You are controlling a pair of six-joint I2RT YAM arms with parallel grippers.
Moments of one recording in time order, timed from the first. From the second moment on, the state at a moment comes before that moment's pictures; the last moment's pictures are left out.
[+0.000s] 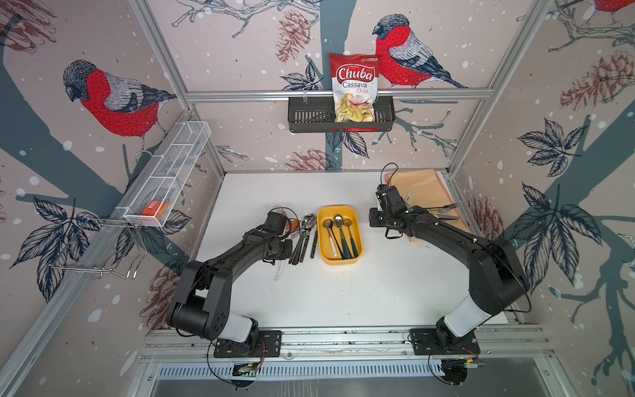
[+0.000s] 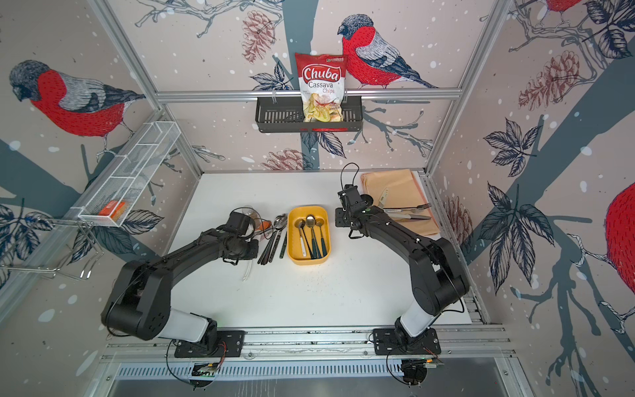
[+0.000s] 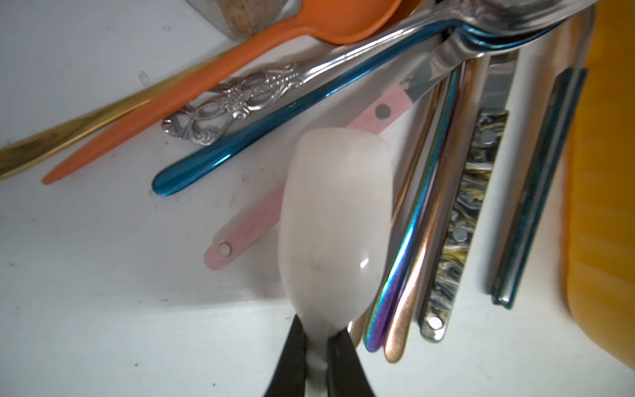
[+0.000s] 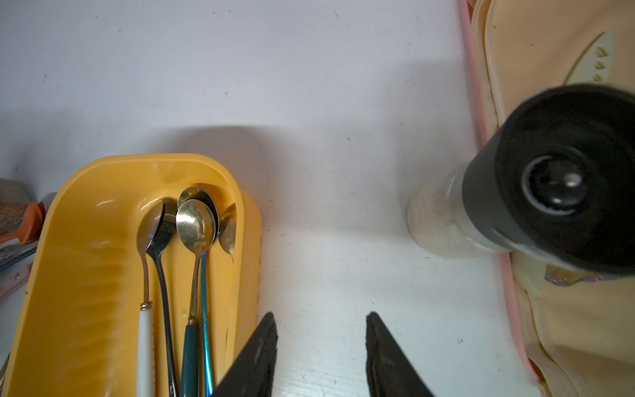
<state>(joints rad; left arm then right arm) -0.29 1.45 0.80 -0.55 0.03 -0.29 0.54 1.64 1.15 -0.40 0.12 0.34</state>
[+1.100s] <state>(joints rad) -0.56 1.77 1.20 -0.30 0.19 -0.68 0.53 1.56 1.16 -0.46 0.18 0.34</state>
